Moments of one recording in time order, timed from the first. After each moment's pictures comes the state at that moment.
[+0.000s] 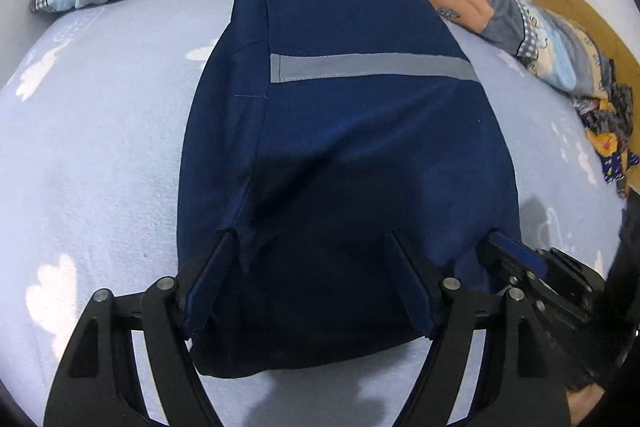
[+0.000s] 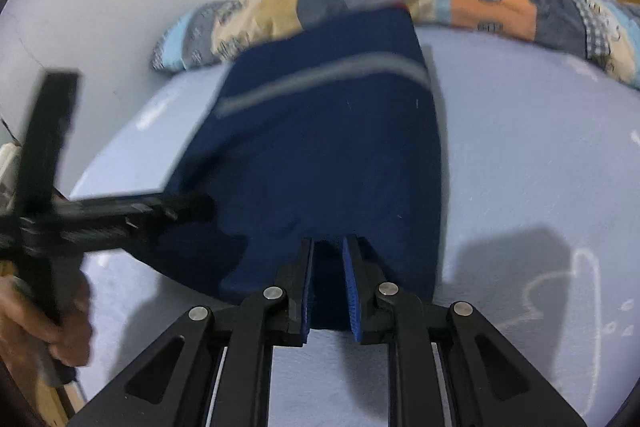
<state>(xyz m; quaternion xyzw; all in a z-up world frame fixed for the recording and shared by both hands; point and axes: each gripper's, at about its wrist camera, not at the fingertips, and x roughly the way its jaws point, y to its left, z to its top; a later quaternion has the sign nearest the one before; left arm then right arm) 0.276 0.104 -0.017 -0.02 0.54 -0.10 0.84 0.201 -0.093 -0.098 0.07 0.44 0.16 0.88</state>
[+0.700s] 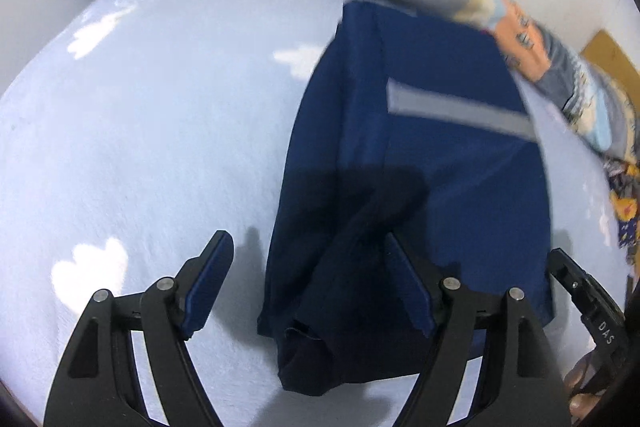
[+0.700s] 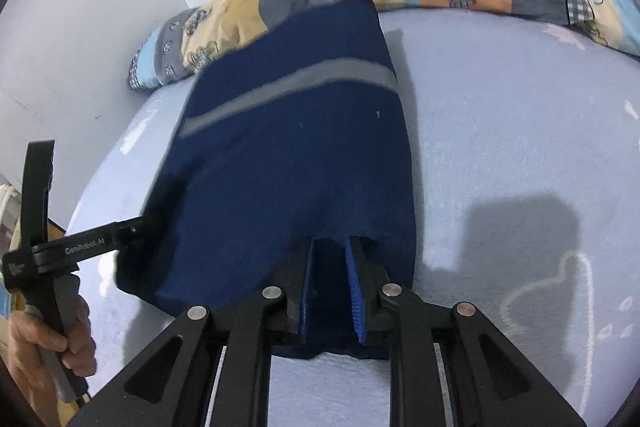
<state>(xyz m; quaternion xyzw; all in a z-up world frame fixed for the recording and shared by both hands) 0.279 0.151 -0.011 -0.09 0.53 -0.01 0.84 0.216 -0.120 -0.062 0.11 0.44 0.14 0.88</state>
